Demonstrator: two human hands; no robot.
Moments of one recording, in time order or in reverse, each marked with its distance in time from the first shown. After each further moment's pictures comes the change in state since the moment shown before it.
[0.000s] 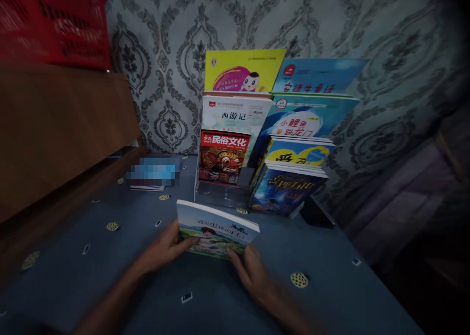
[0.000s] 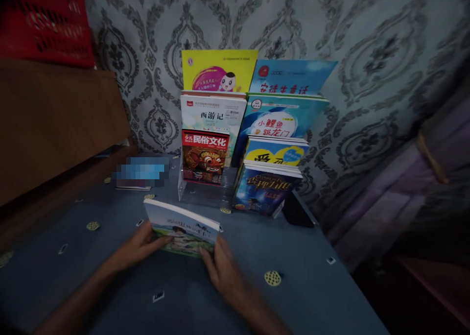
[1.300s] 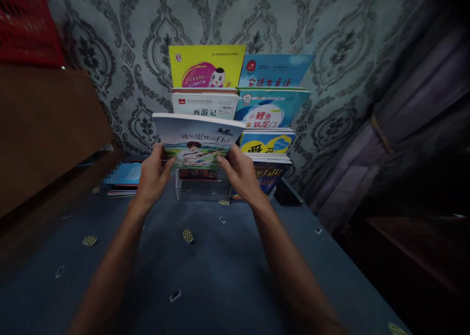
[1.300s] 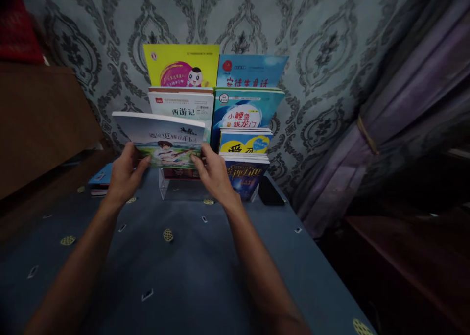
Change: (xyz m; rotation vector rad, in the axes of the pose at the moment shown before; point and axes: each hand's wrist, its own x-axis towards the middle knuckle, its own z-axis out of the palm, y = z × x) left_hand 0.120 0.084 -0.033 0.439 0.474 0.584; right_hand 0.159 -0.030 -0.088 0.095 0.277 -0.304
